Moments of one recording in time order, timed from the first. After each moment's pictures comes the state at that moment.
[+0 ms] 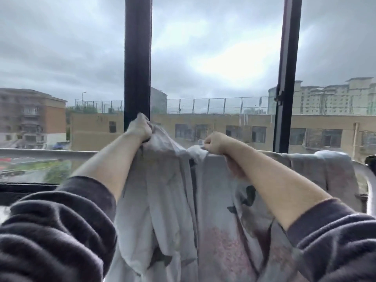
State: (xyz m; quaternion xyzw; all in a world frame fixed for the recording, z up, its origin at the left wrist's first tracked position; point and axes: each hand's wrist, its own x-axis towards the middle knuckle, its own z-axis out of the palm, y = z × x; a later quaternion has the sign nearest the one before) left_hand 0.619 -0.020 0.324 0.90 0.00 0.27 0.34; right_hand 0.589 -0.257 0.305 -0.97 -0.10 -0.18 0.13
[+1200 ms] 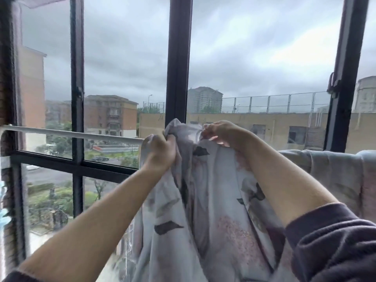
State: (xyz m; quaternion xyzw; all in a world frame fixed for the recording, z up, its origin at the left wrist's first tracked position) left_hand 0.471 -0.086 0.247 0.78 0.07 0.45 0.44; right_hand 0.560 -0.245 0.308 -0.83 -0.29 -0.03 0.47
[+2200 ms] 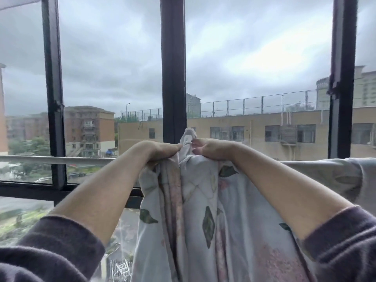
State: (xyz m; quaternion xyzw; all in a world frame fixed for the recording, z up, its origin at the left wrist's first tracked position) left_hand 0.541 0.022 0.310 0.94 0.04 -0.08 0.34; right_hand 0.584 -0.151 0.306 -0.92 -0.33 -0.03 0.23
